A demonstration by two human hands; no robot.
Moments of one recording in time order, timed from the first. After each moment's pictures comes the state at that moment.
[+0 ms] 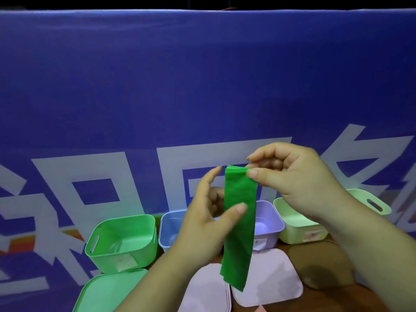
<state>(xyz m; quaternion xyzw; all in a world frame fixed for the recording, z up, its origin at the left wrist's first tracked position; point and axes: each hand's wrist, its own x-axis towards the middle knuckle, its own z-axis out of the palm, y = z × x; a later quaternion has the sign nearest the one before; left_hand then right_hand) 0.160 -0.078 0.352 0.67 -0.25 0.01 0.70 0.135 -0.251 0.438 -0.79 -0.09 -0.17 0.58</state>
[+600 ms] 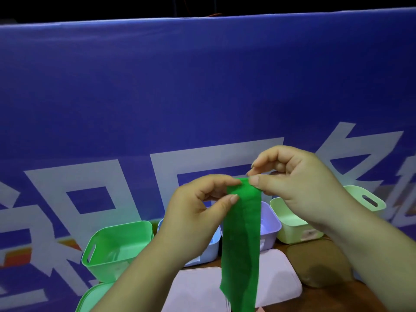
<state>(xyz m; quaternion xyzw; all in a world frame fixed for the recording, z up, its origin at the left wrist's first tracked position) 0.155 -0.074 0.395 0.74 -0.32 0.11 0.58 0.118 -0.266 0.438 -0.80 -0.06 -0.17 0.57</state>
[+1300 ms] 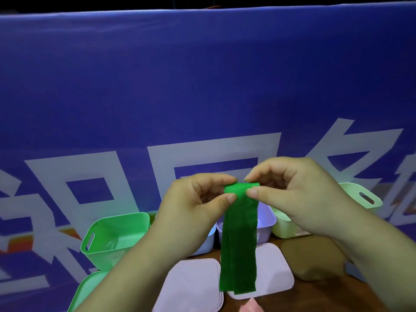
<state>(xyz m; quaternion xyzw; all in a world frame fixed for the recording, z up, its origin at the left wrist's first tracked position) 0.128 -0.082 0.405 0.76 -0.27 0.04 0.59 0.092 -0.283 0.433 -0.87 -0.13 -0.13 0.46</state>
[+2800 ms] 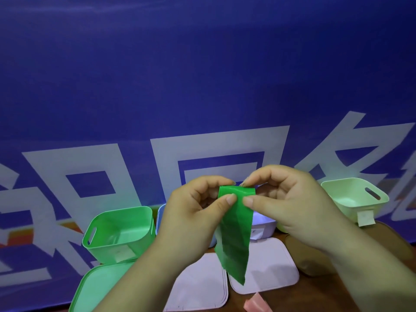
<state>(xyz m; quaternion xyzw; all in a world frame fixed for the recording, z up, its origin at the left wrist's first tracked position) 0.143 -0.072 0.373 0.71 -0.23 0.04 0.67 0.106 -0.255 0.403 -0.80 -0.07 -0.09 0.58</state>
